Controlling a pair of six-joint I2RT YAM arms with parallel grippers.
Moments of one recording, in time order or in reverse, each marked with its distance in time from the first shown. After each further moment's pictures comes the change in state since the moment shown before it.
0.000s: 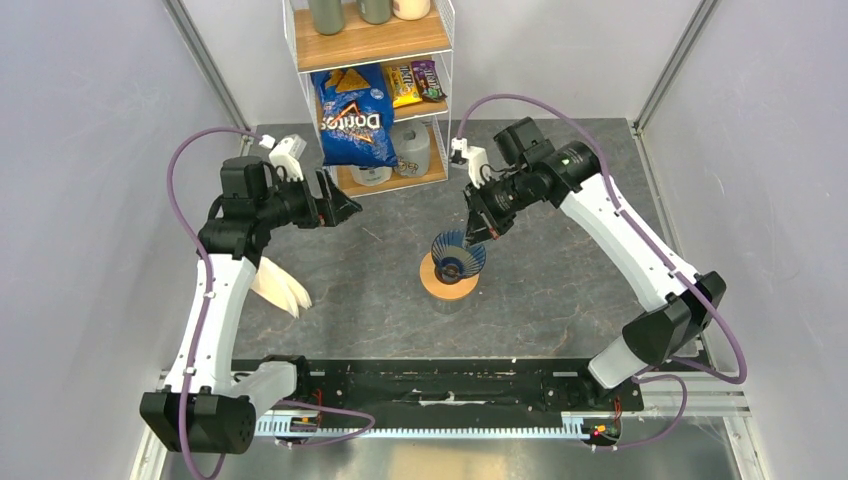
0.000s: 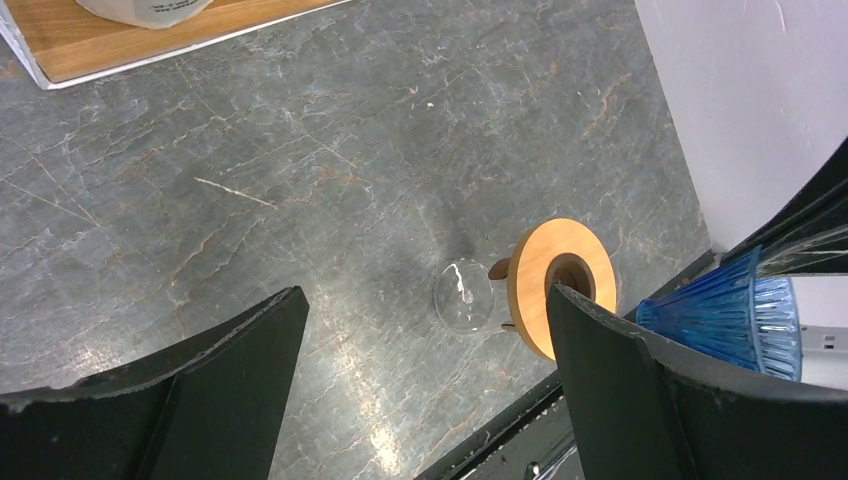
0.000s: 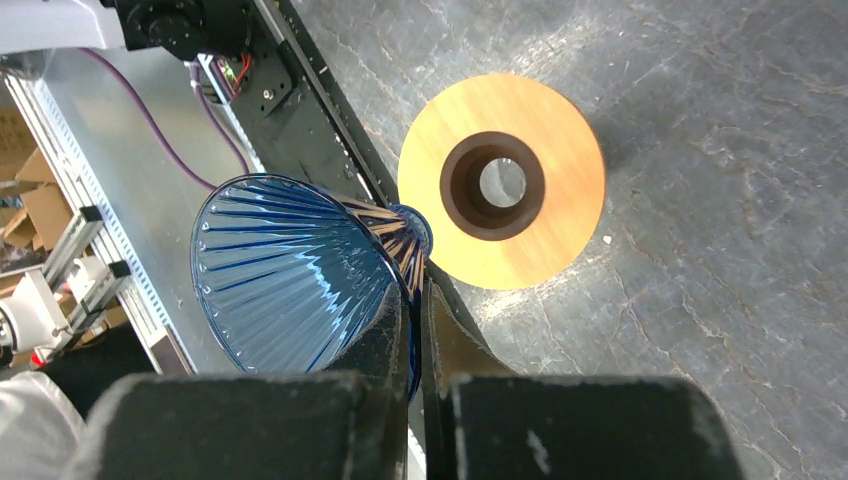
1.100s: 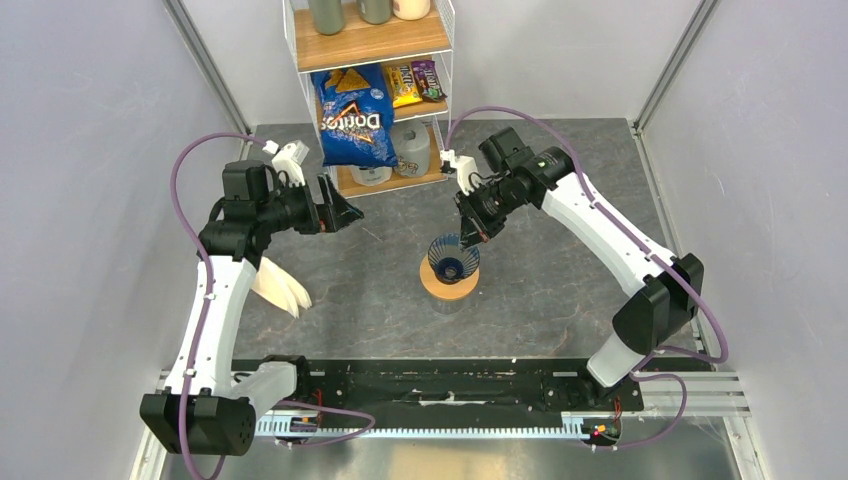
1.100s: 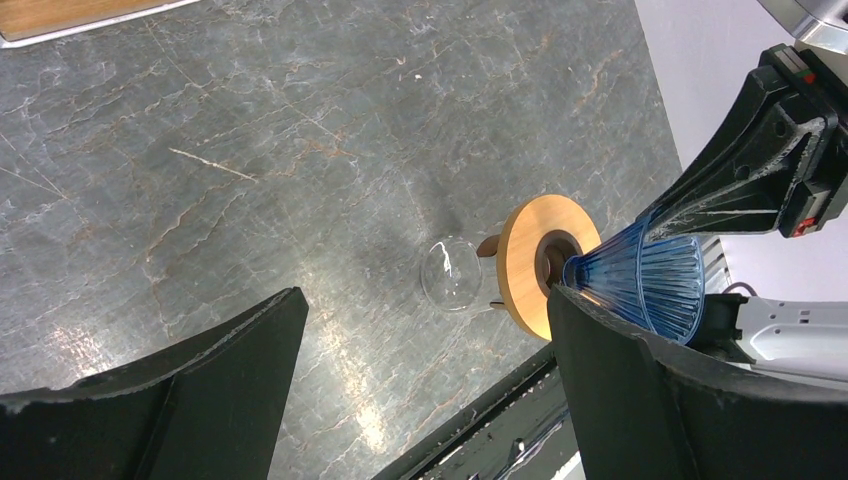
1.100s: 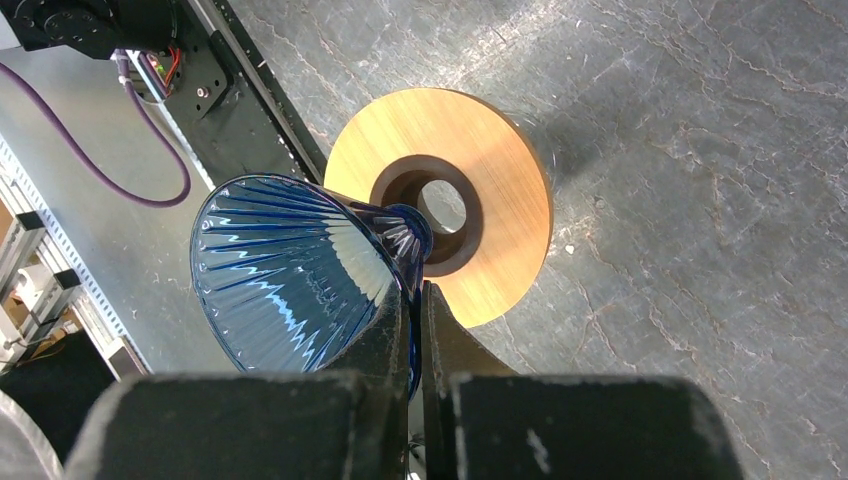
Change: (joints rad) left arm 0.000 -0.016 -0.016 -0.047 0.031 0.000; right arm 0.024 0.068 -0.093 0.091 0.061 -0.035
